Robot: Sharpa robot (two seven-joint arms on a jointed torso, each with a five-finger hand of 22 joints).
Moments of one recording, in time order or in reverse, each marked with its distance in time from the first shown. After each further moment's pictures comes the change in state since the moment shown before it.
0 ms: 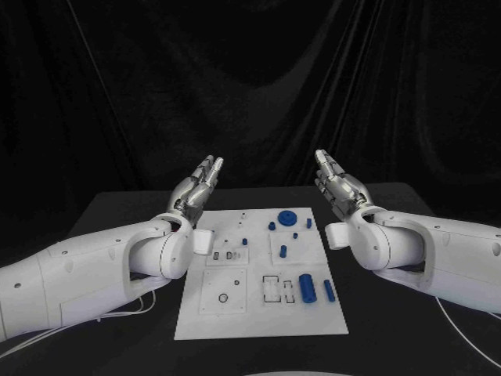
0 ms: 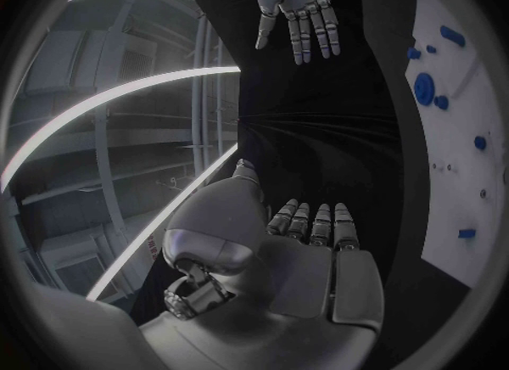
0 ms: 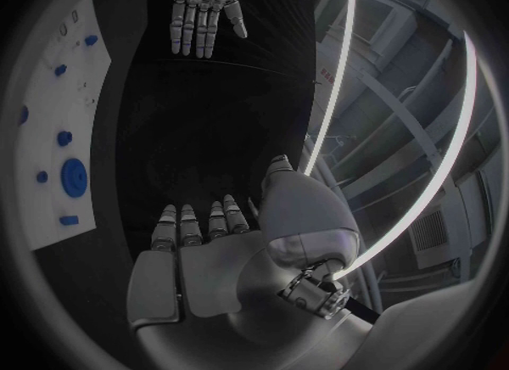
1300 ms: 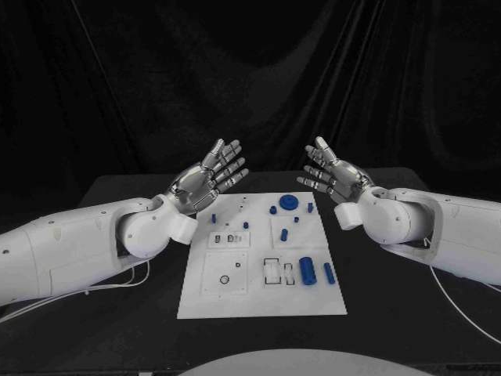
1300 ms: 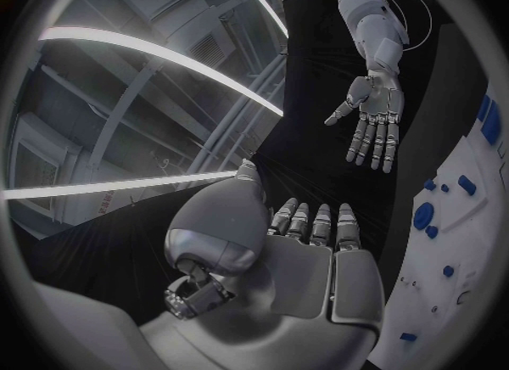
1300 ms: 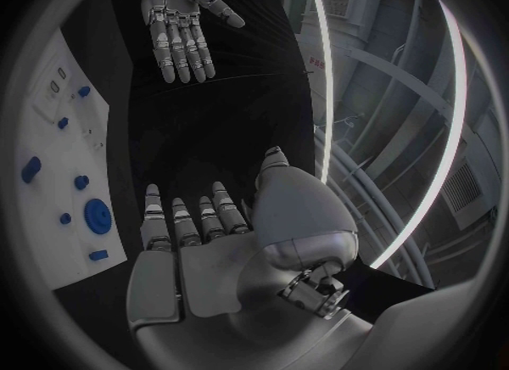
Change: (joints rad) left arm 0.080 -0.027 -0.111 -0.088 0.143 0.748 -0.005; left_hand 0.012 0.004 0.003 0.005 0.019 0.020 0.002 0.004 0.004 0.000 0.000 0.000 -0.001 0.000 0.000 0.000 0.001 0.036 0.002 0.081 0.000 0.000; right arm 0.031 -0.002 -0.031 -0.088 0.116 0.315 -0.096; right_hand 0.144 -0.045 0.005 0.001 0.092 0.186 0.158 0.051 0.019 0.068 0.187 0.067 0.021 0.104 0.132 0.046 0.024 0.015 0.234 0.260 0.120 0.050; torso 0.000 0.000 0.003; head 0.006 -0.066
